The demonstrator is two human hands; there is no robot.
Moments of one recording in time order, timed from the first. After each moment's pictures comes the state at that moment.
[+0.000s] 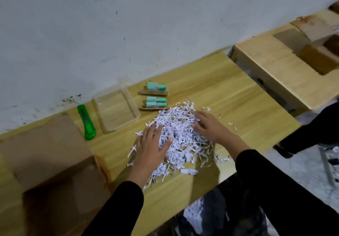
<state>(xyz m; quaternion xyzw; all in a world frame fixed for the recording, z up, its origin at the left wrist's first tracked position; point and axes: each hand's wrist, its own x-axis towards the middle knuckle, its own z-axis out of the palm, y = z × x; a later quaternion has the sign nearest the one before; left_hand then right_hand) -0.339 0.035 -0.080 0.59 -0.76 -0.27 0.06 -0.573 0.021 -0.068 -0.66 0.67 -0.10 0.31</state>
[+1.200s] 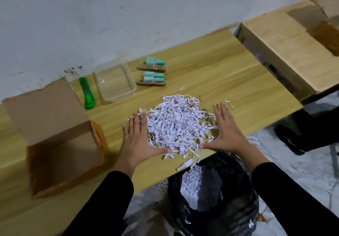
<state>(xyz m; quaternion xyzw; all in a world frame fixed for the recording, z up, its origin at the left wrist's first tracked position) -0.319 0.095 -0.084 0.64 -0.74 -0.23 -0.03 -0.609 0.123 -0.088 -0.69 0.67 -0.05 0.25</state>
